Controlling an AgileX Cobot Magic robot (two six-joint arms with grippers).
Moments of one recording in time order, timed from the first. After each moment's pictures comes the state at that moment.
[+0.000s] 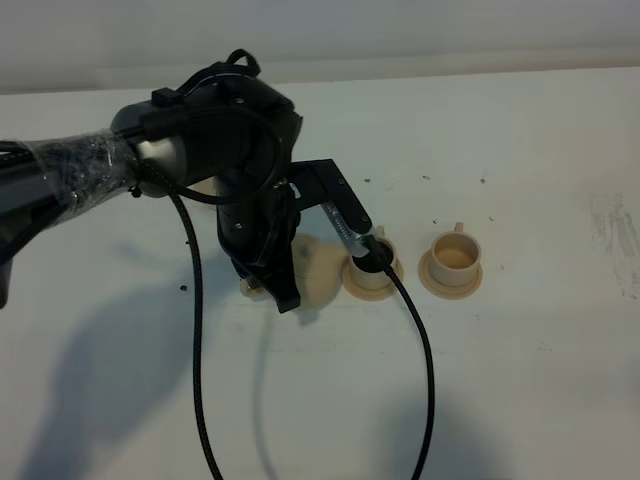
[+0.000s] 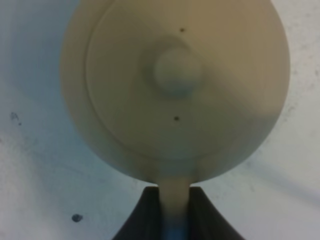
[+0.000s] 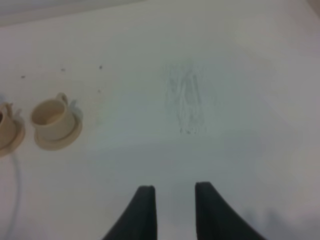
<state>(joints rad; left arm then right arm) -0.63 2.03 -1.48 0.10 1.02 0.39 0.09 -0.01 -0.49 -0.06 1.07 0.15</state>
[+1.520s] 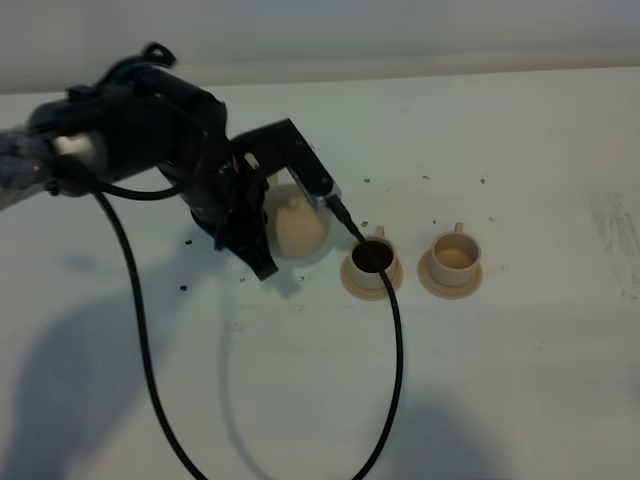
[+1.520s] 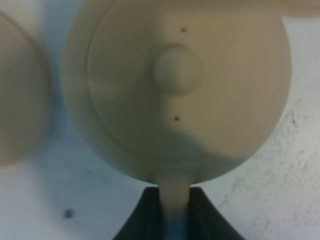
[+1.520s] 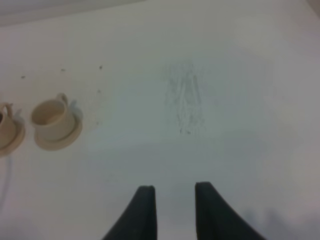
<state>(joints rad) -0.52 1.89 -1.34 0.05 0.72 0.47 0.09 -0.01 -0.49 -0.06 1.07 0.15</state>
